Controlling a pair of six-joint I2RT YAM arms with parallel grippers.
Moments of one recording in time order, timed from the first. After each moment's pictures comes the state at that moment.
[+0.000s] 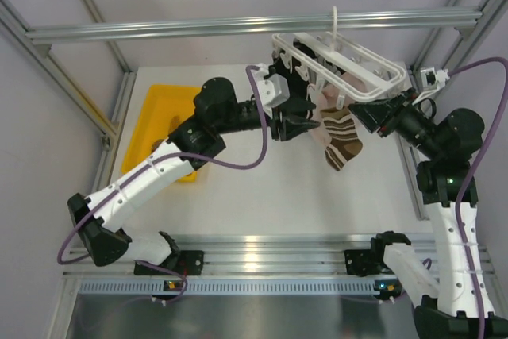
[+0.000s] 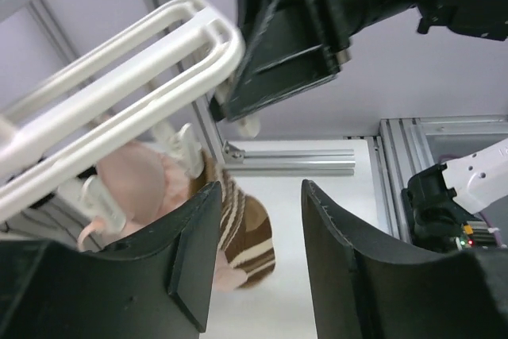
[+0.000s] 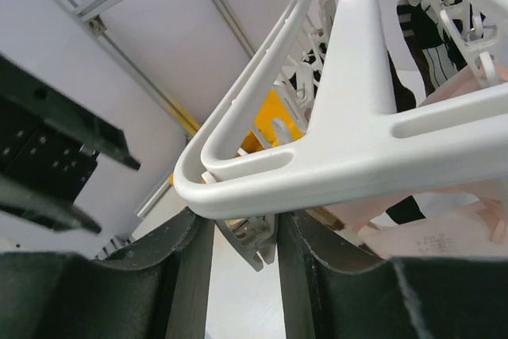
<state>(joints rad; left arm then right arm) -0.82 1.38 1.45 0.05 0.63 0.05 -0.02 0.78 1.06 -0.15 -0.75 0.58</state>
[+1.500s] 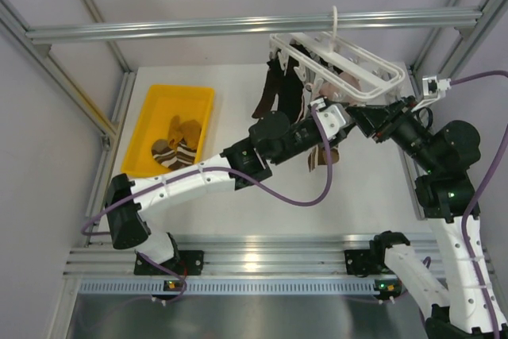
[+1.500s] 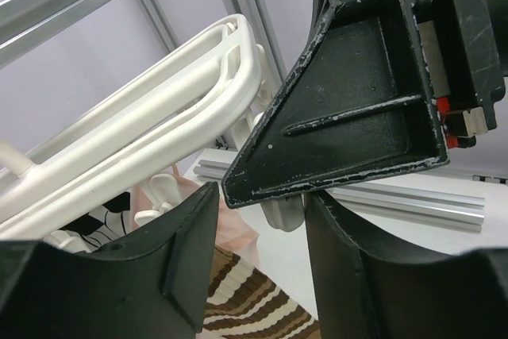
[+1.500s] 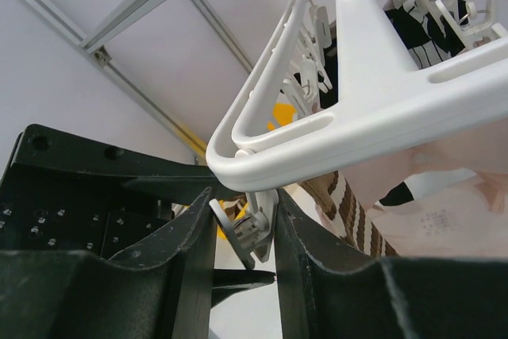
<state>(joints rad) -1.15 1.57 1.45 0.32 -0.01 0.32 0.13 0.71 1.04 -0.20 -0.52 0.65</state>
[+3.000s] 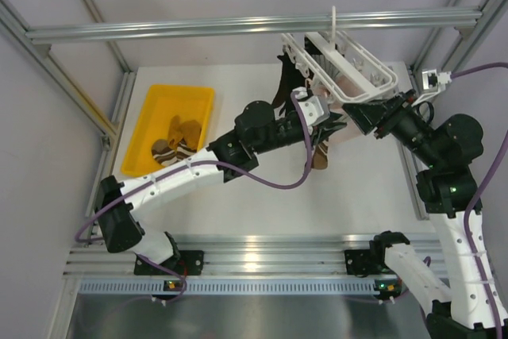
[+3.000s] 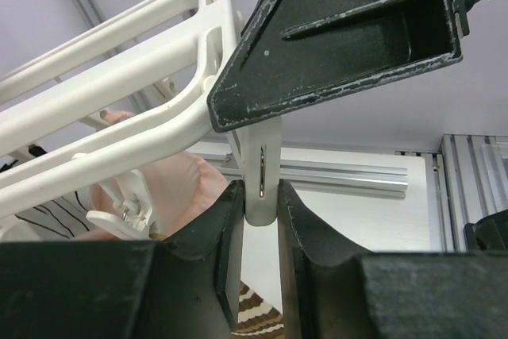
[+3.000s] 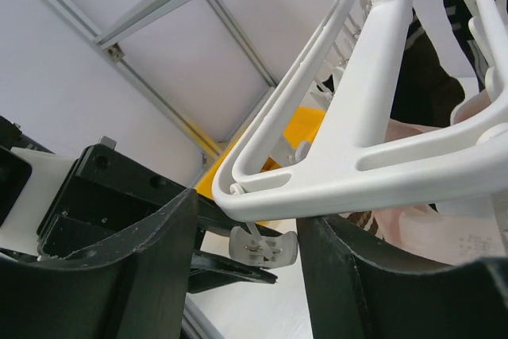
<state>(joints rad) -1.04 1.51 1.39 0.27 0.26 0.16 0.14 0.74 1.10 -0.19 -0.55 0.65</state>
